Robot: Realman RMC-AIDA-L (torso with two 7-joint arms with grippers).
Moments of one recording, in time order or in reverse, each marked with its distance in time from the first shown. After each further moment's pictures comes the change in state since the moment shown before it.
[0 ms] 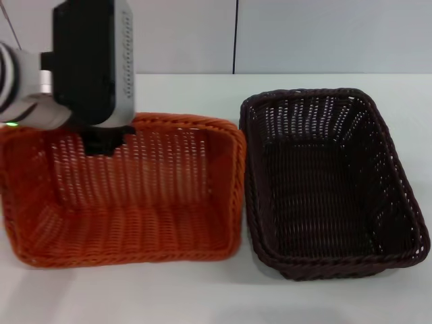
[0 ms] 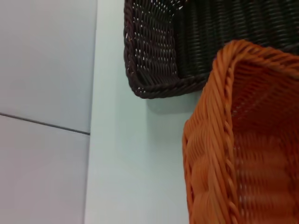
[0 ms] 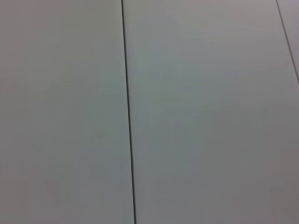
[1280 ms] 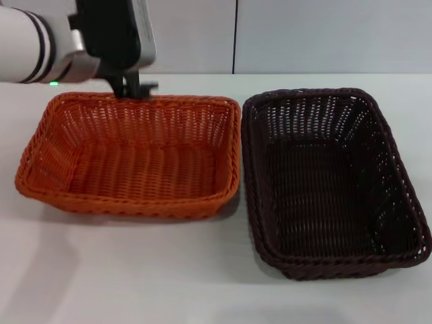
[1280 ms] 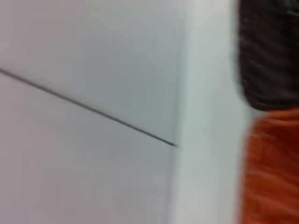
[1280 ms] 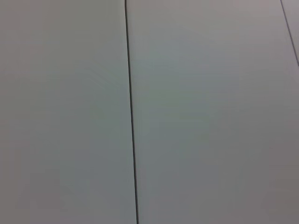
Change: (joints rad) left arm -0.071 -0.006 -0.019 0.260 0.001 0.402 -0.056; right arm 0.017 -0.003 0.007 0.007 0.000 -0.006 0.000
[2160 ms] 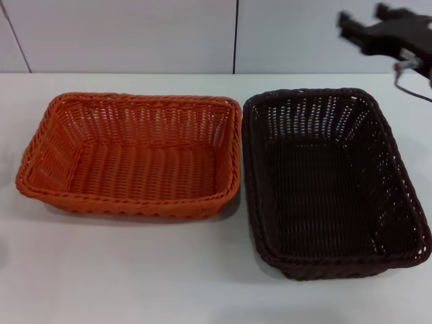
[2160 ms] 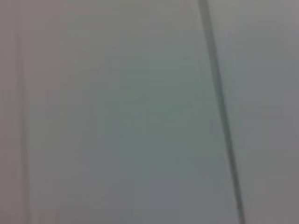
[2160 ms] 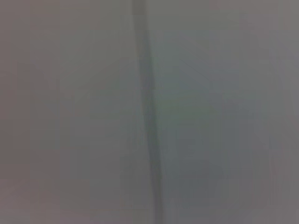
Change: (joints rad) left arm 0.535 -0.002 0.270 0.759 -0.143 2.042 -1.035; right arm 0.085 -0.238 0.189 -0.926 -0.230 -1.510 -0.009
